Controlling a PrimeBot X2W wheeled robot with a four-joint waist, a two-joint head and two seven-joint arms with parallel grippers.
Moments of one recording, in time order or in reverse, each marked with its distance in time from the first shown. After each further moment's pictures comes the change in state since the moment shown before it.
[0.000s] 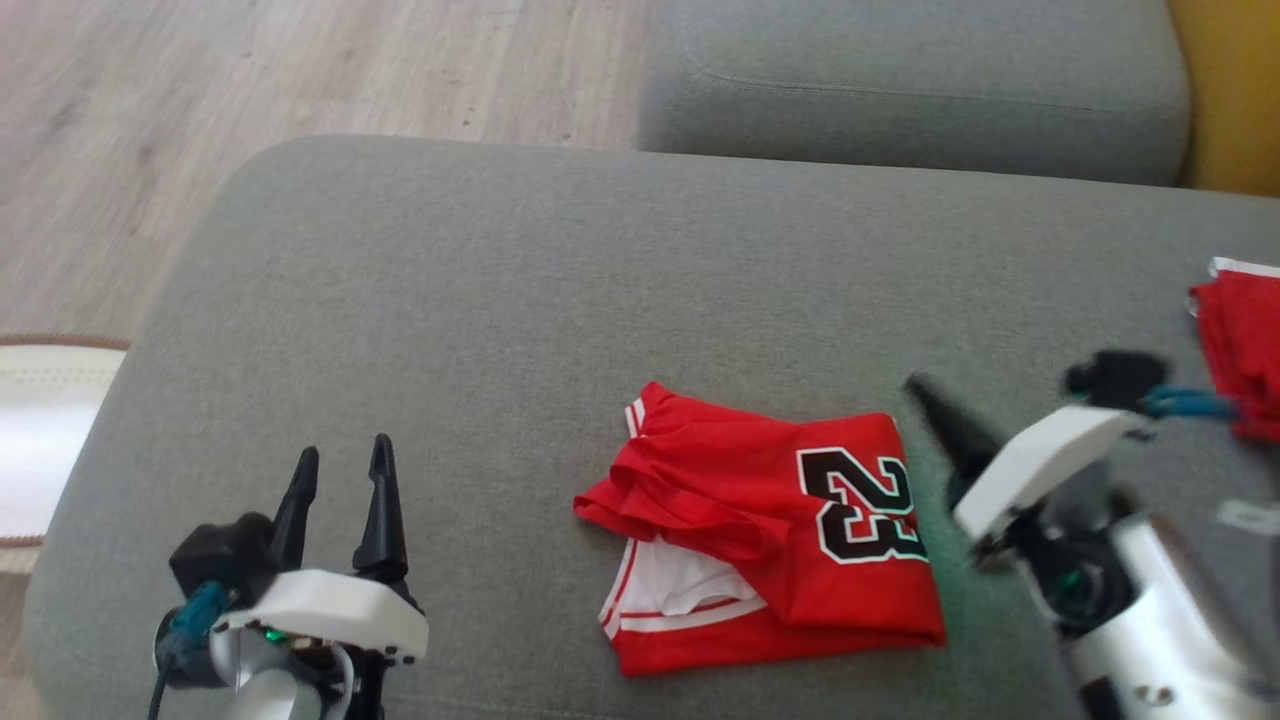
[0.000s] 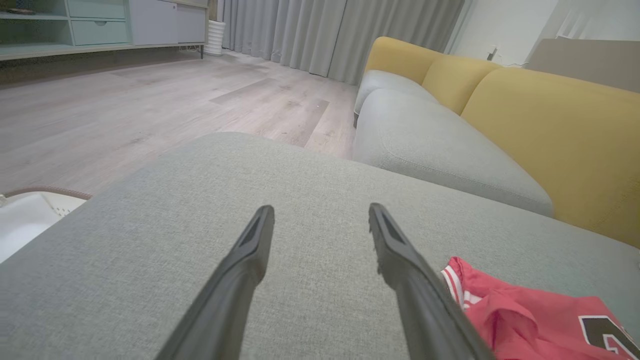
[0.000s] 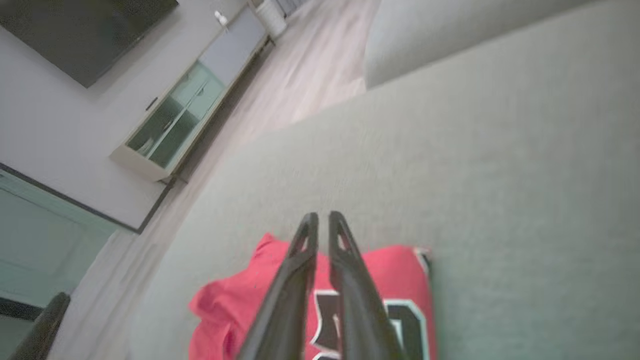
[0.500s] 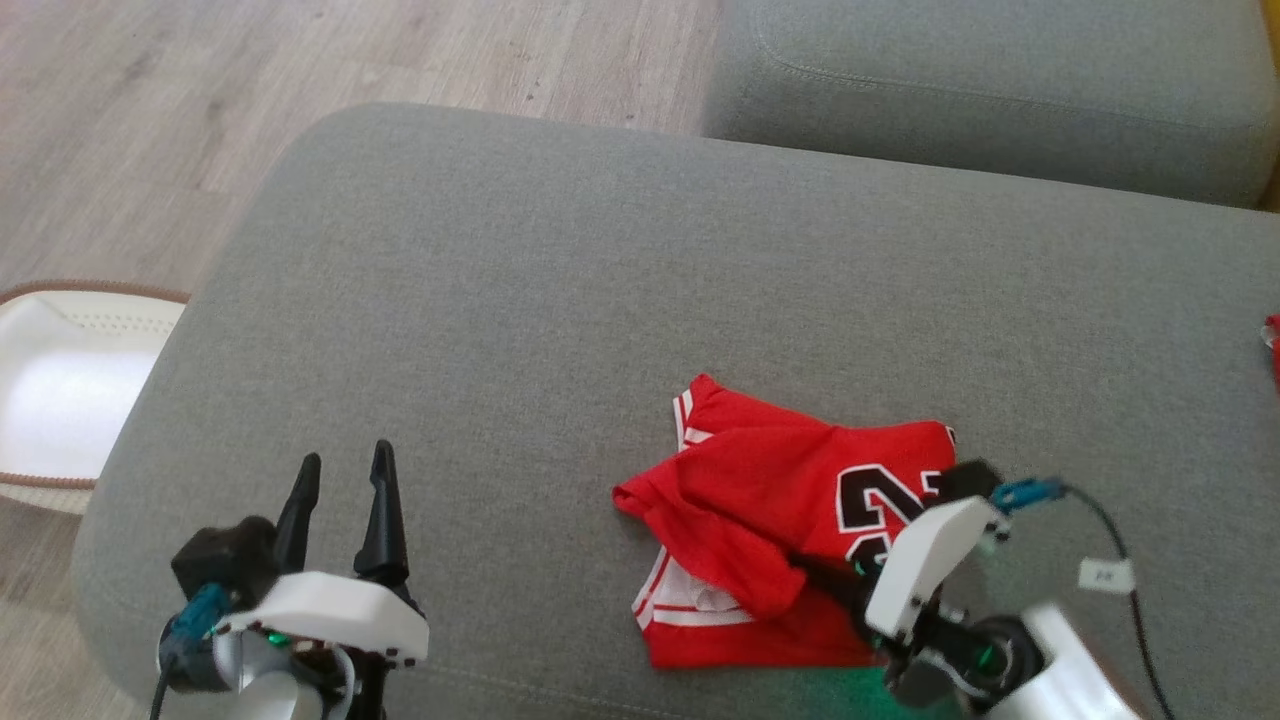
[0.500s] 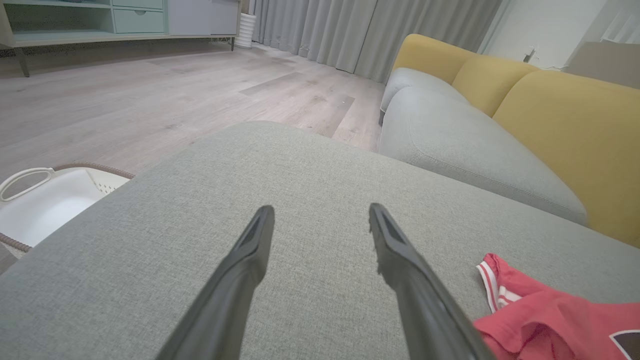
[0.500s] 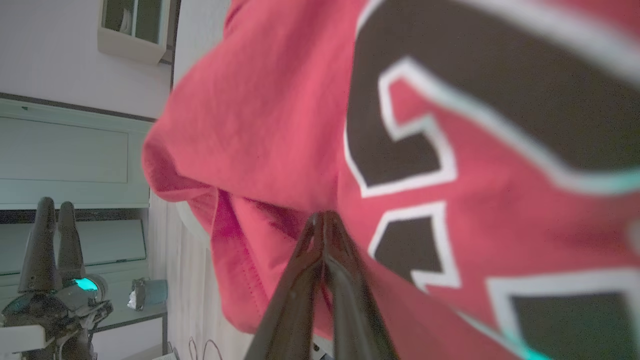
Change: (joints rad) left arm 0.000 -0.013 0.014 0.027 0.004 -0.017 0.000; right arm 0.040 0.178 -0.021 0.210 0.103 0.000 0.377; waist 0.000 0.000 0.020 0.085
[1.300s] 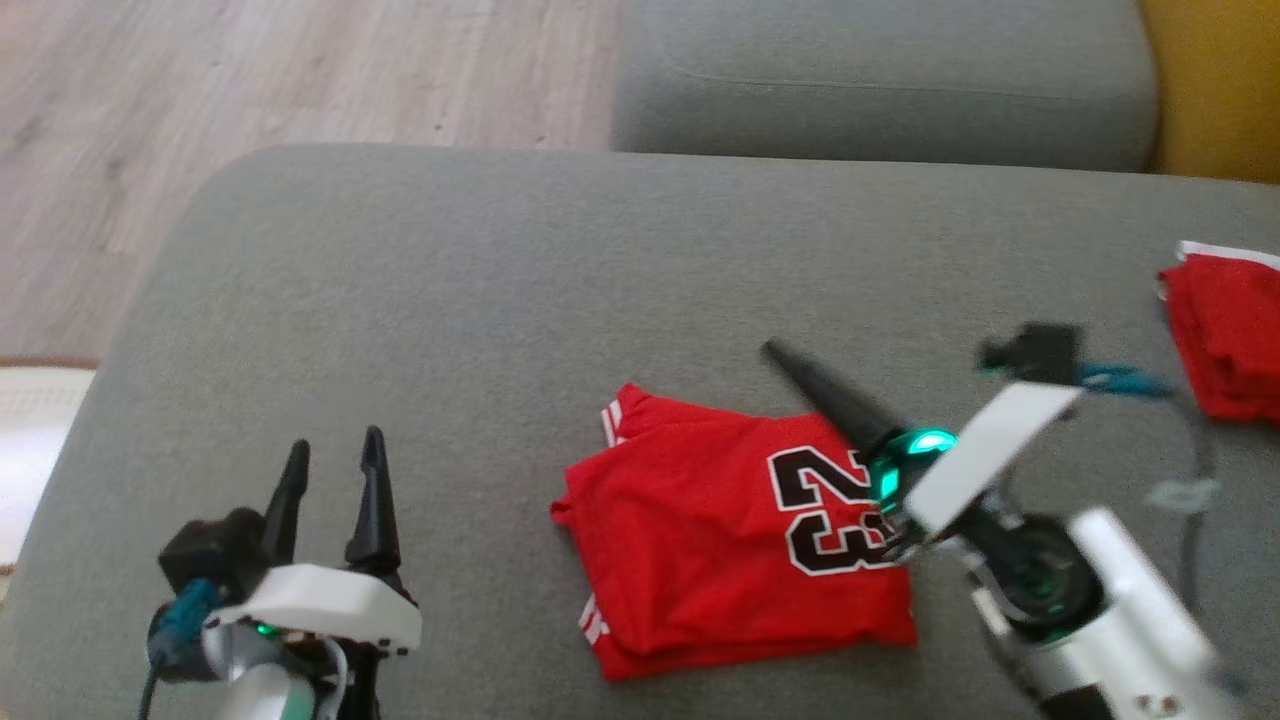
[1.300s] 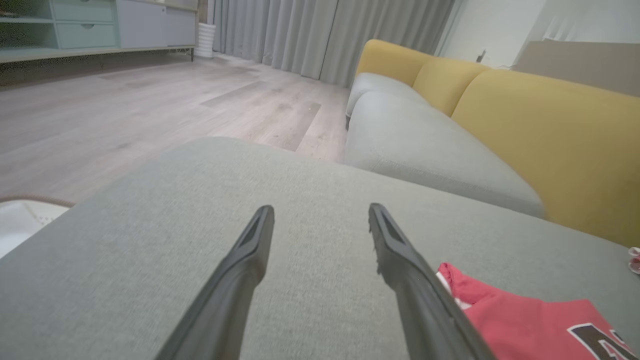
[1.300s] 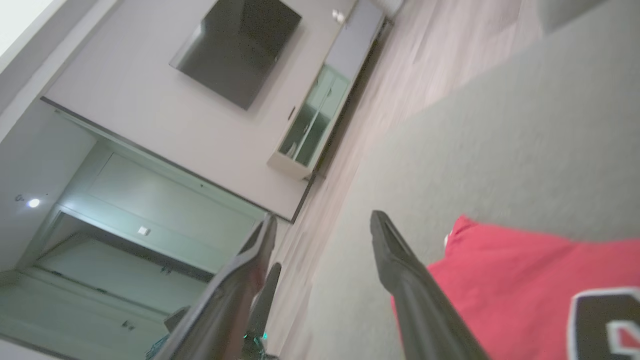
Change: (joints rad) left arm -0.002 -0.004 0.021 -0.024 0.021 -0.001 0.000; right arm -0.013 -0.130 0.168 -0.483 0.336 0.000 -0.251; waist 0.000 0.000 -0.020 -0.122
